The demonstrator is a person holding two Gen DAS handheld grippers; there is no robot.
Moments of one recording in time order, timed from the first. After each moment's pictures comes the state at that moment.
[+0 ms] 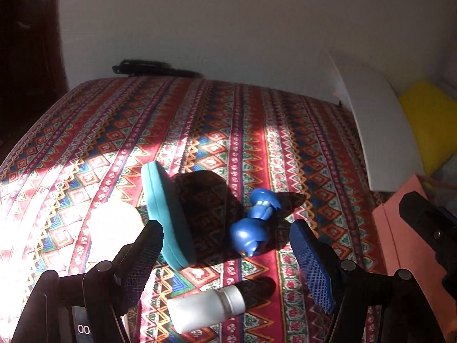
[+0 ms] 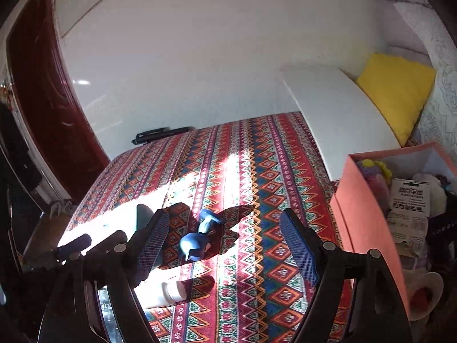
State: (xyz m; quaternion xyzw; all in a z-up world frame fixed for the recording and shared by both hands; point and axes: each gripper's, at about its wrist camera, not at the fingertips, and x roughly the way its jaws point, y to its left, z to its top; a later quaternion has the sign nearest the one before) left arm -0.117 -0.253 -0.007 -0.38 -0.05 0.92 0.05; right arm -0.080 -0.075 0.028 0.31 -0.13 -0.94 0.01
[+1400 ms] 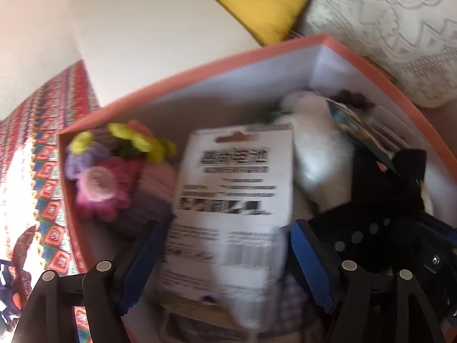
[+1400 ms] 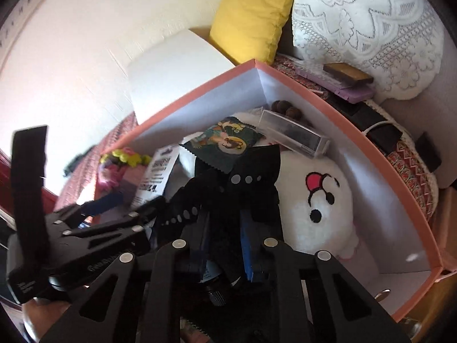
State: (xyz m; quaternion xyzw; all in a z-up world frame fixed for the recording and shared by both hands) left arm -0.113 0.138 -0.074 -0.48 0.17 0.82 0.27; right arm 0.025 0.257 -0.045 0.38 -0.30 -0.87 -0.11
